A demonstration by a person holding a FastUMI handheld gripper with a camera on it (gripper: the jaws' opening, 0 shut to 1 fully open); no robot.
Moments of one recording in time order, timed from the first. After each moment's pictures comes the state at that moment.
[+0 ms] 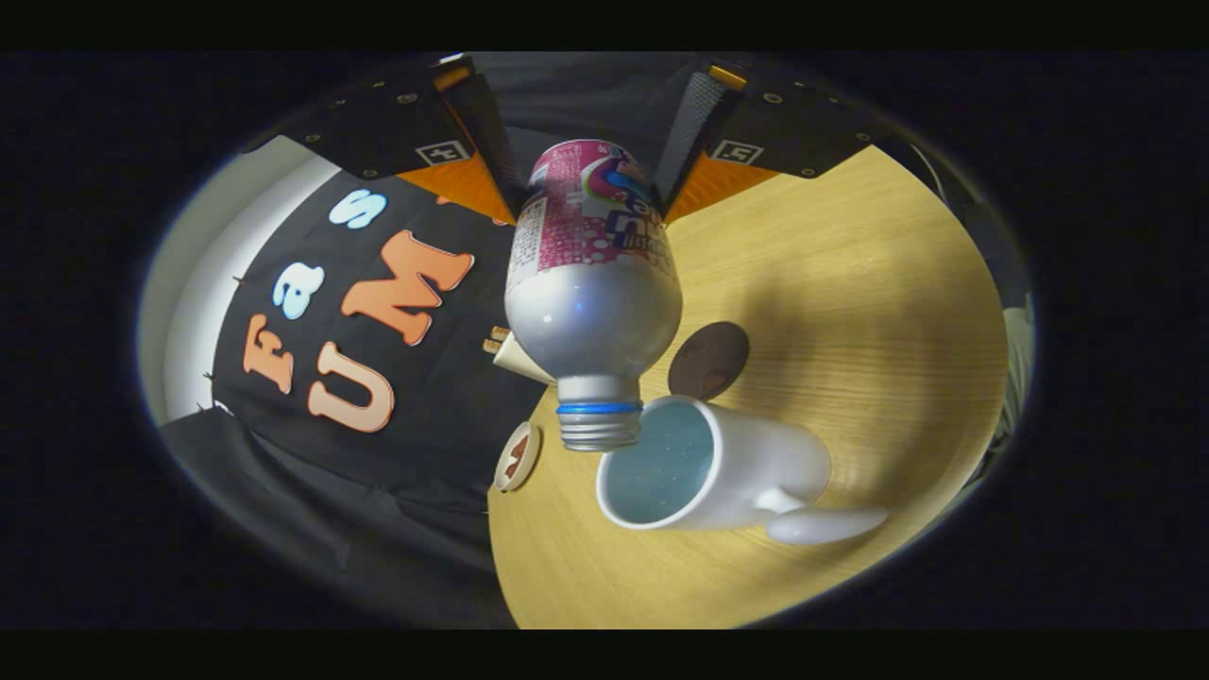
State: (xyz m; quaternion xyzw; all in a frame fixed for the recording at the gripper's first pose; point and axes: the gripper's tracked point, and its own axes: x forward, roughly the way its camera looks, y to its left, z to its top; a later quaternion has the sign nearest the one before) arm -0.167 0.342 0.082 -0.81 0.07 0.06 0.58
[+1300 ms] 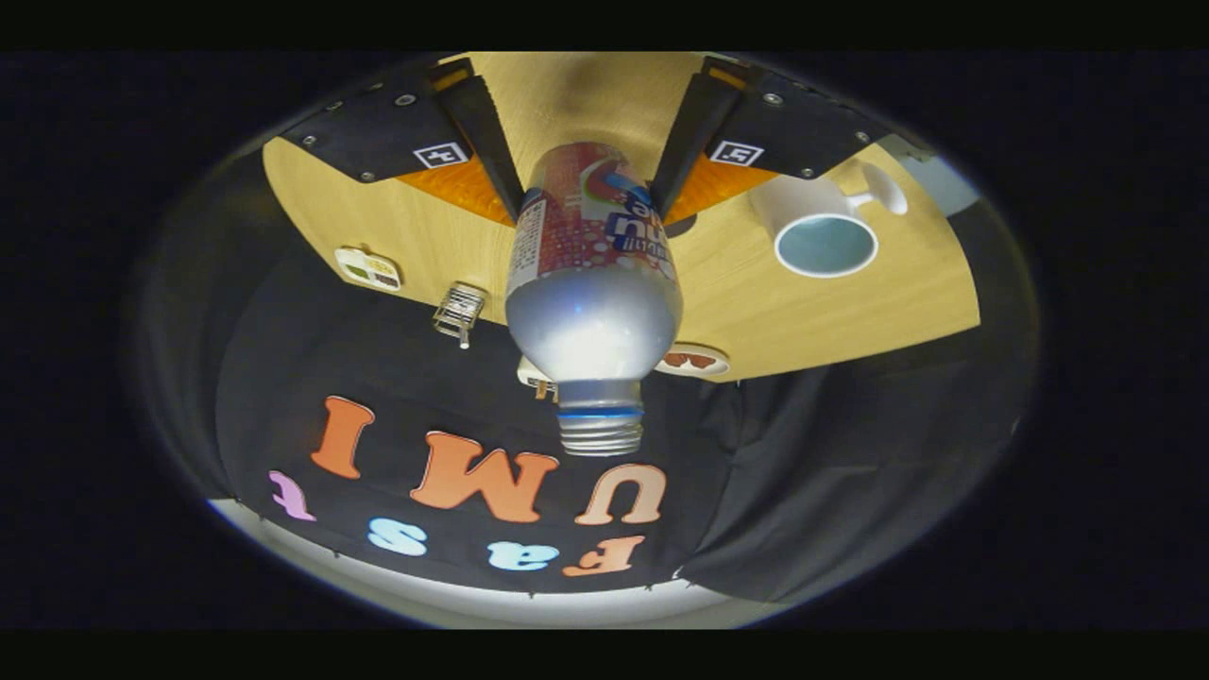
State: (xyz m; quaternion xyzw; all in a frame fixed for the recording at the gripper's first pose) arm -0.134 0.335 0.037 -0.10 0.10 0.16 0.98
